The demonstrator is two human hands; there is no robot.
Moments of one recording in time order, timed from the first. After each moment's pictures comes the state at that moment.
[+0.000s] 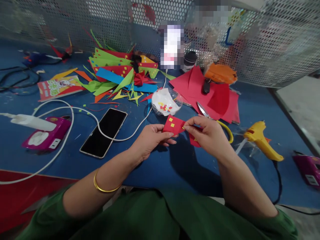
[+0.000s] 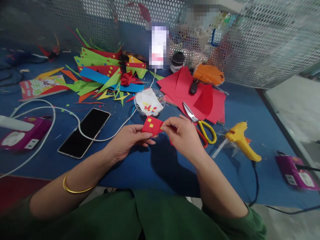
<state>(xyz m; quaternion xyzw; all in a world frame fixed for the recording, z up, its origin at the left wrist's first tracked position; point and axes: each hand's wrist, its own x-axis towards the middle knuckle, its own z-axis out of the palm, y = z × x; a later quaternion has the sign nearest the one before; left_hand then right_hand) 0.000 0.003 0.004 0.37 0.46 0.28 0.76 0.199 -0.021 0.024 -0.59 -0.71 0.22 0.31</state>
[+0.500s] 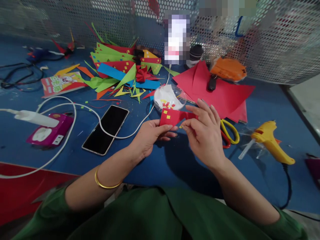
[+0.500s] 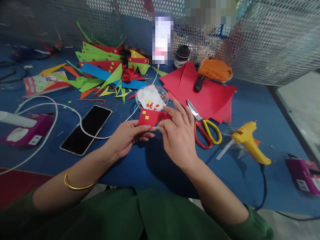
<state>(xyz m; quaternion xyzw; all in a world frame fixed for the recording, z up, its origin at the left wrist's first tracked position) 0.001 0.006 0.007 0.31 0.48 0.34 0.75 0.179 -0.031 0.009 -0.54 -0.78 -0.06 0.32</state>
